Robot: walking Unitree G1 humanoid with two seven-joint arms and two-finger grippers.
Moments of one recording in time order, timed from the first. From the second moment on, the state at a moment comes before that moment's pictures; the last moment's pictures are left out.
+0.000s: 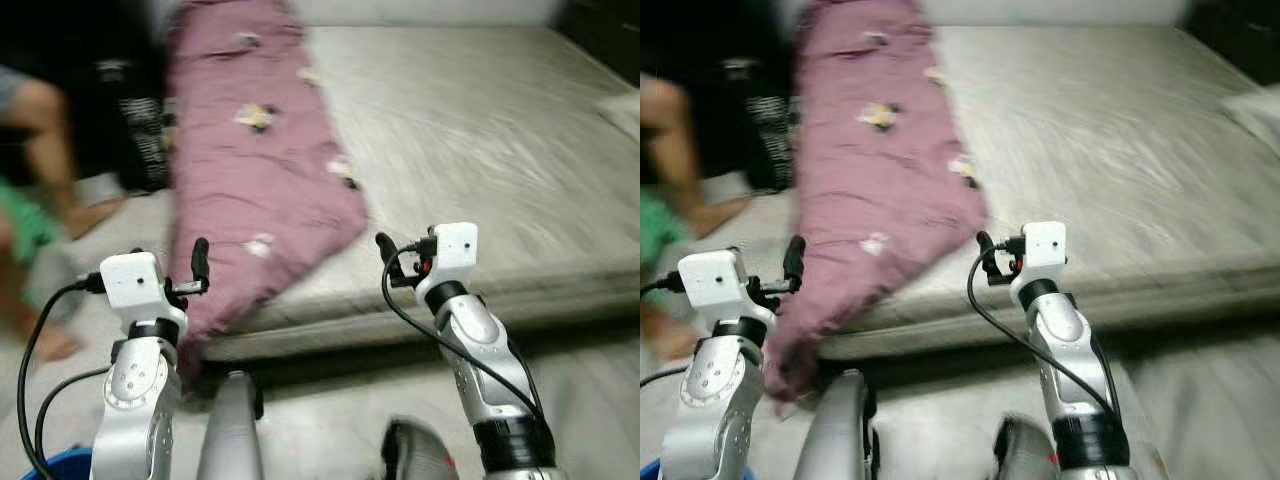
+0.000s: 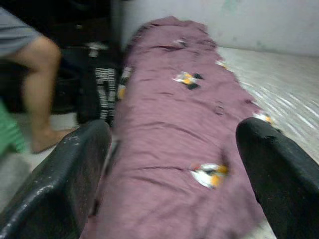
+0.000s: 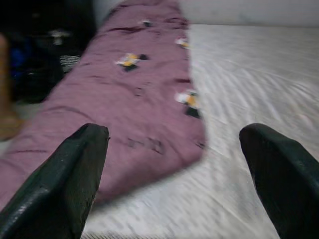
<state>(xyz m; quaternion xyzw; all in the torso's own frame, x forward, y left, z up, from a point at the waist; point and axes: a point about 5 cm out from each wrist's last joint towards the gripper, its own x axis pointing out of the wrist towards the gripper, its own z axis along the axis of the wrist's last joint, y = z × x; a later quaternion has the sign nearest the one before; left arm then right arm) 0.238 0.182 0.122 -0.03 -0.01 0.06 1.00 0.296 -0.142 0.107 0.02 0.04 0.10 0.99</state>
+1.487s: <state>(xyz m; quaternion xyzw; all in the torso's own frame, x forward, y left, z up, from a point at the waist) 0.253 0.195 0.114 -0.01 0.05 0.08 1.00 0.296 -0.144 0.109 0.03 0.04 0.08 1.00</state>
